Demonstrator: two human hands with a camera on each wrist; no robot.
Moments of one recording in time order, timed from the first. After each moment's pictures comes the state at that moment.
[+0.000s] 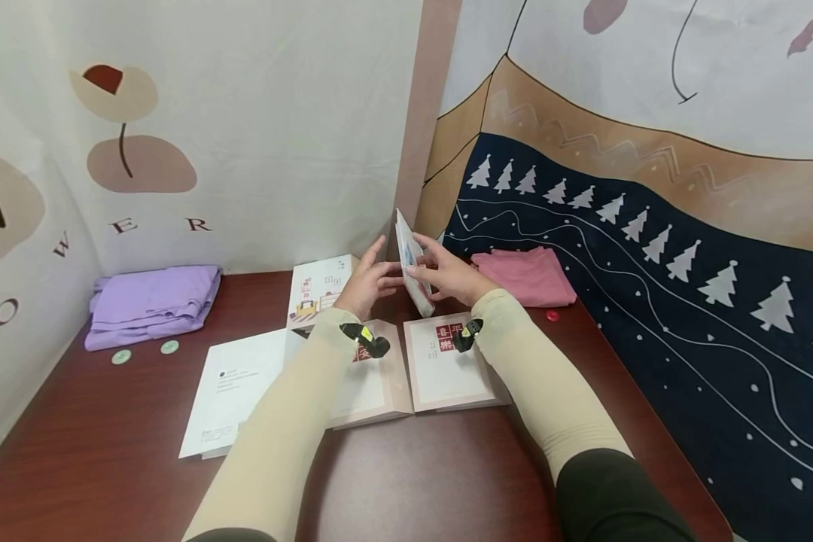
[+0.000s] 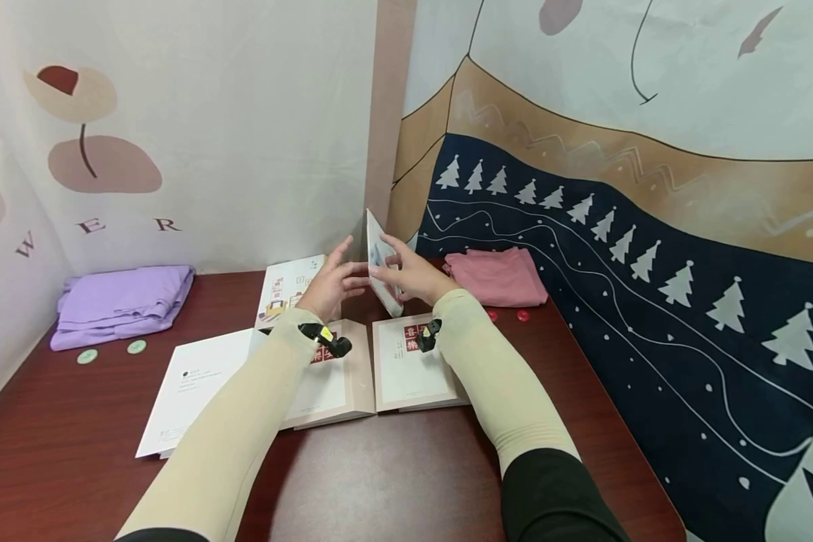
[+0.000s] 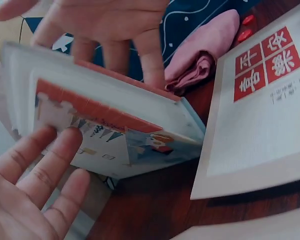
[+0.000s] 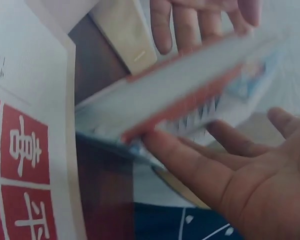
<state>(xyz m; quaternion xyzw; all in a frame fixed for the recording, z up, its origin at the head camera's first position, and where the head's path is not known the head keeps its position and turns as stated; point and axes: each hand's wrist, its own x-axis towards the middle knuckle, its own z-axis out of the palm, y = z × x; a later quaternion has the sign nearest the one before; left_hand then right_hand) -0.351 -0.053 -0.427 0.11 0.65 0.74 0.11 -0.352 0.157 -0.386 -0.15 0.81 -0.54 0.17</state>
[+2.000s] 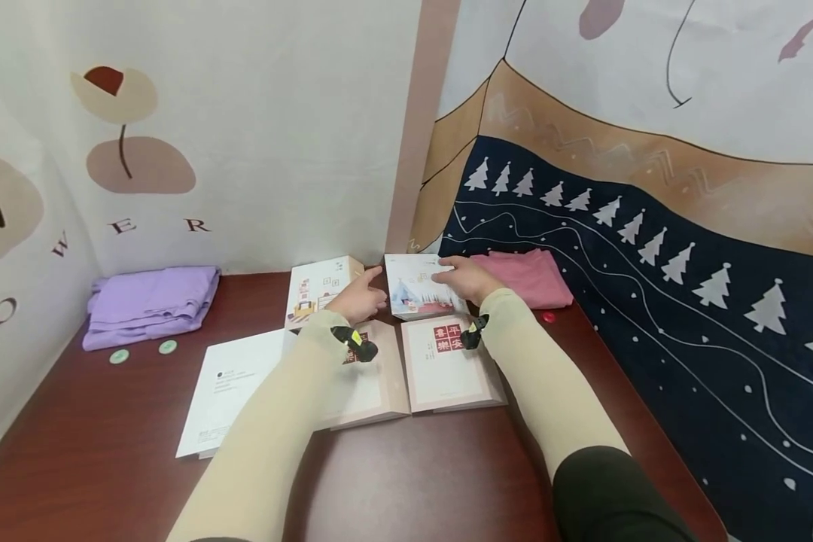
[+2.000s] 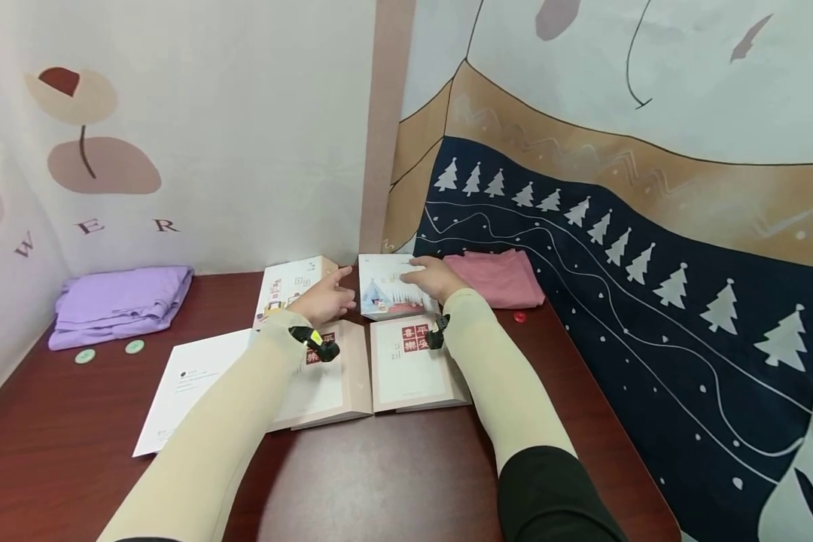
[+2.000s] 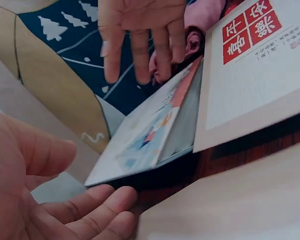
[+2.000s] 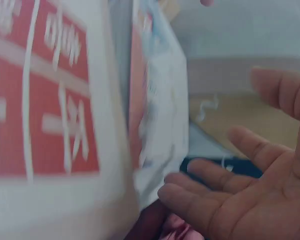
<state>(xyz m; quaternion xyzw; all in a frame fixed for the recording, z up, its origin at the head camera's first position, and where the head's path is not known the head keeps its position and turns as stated) -0.345 -0.070 -0.432 0.09 0.82 0.54 0.17 -0.371 0.189 -0.408 -0.02 0.89 -0.43 0.14</state>
